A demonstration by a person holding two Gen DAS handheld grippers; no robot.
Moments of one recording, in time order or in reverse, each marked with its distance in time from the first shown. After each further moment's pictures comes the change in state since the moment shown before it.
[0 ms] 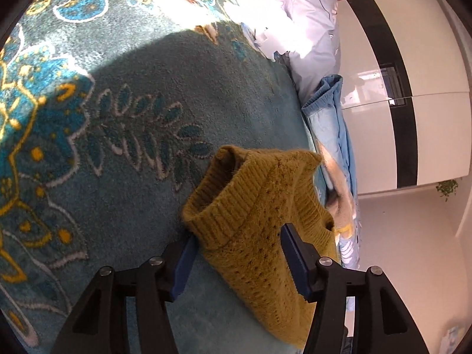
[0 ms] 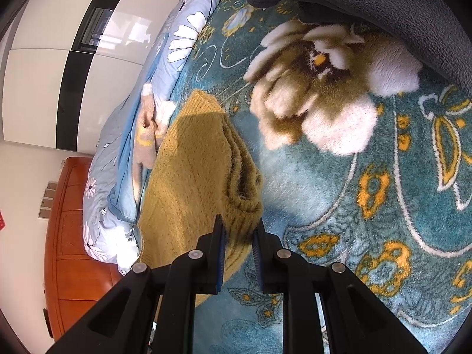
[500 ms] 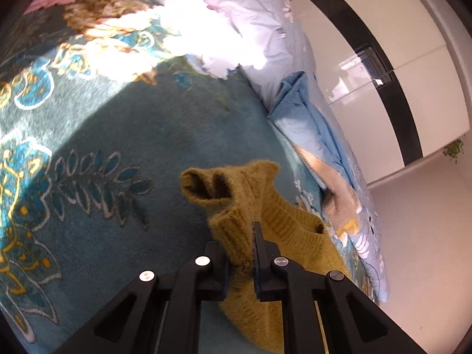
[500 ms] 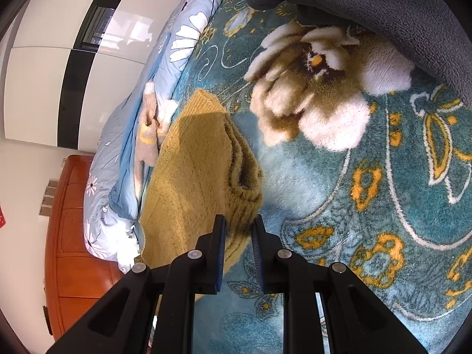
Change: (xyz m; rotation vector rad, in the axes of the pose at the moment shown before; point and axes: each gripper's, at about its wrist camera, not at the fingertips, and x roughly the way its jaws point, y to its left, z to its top) left arm -0.006 -0.087 -0.009 0.249 -0.105 0.037; right arm -0.010 0.000 -0.004 -0.011 0.001 -0.007
